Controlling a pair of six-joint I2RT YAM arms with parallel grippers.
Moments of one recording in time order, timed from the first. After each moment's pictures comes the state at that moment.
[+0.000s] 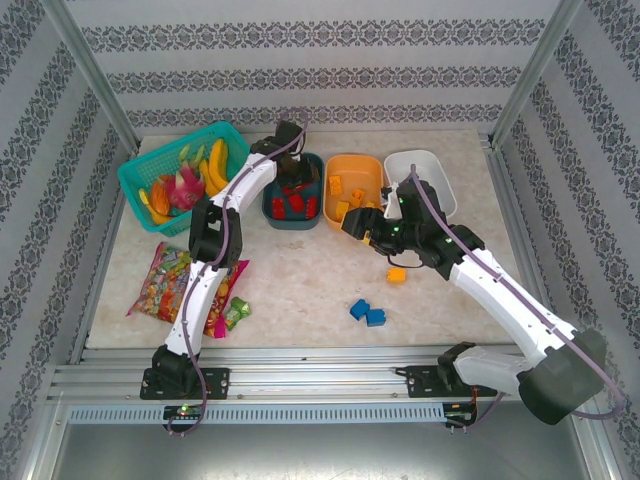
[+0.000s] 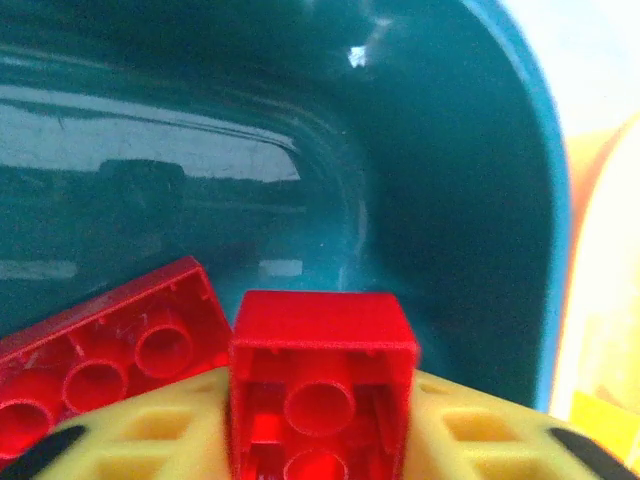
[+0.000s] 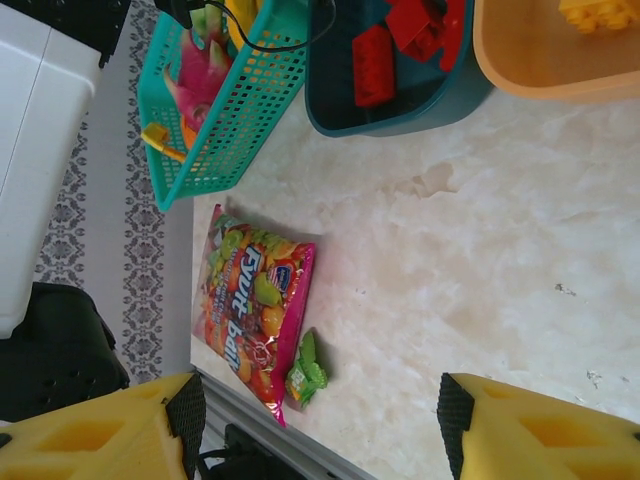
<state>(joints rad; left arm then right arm) -0.34 2.59 2.43 -0.87 0.24 -0.60 0.48 1.17 0.99 -0.48 -0.44 0.90</state>
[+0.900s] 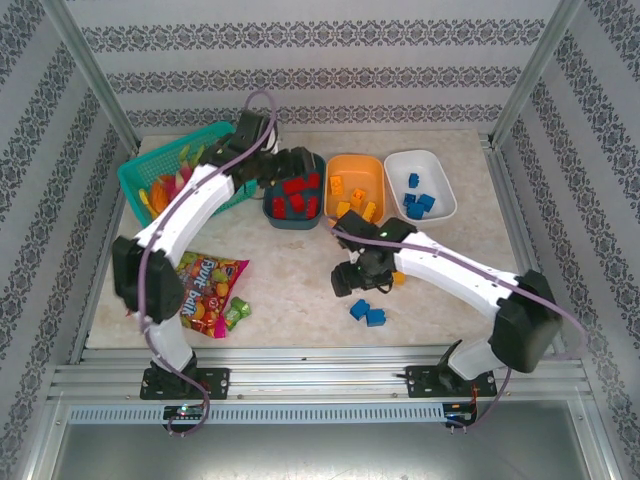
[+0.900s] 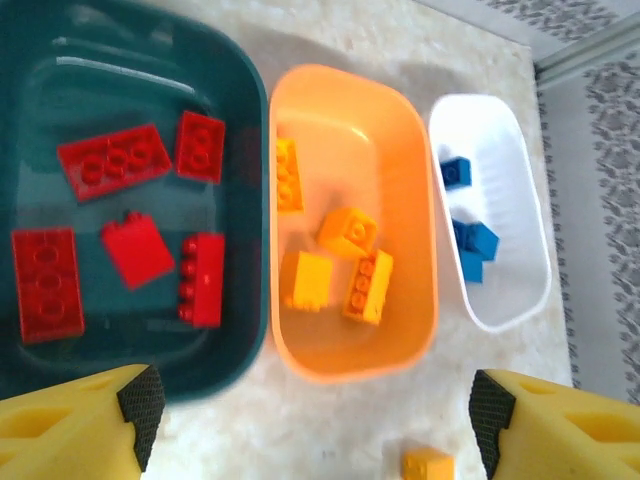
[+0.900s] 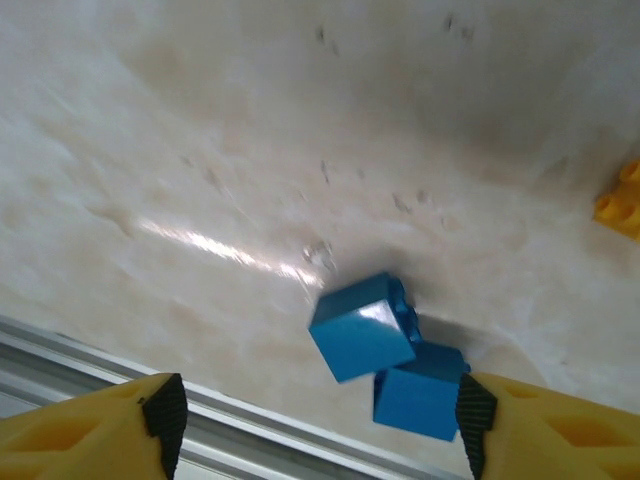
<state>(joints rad) -0.39 1.76 1.70 -0.72 0.25 -0.62 0.80 1.49 1.16 -1.07 -0.05 0.49</state>
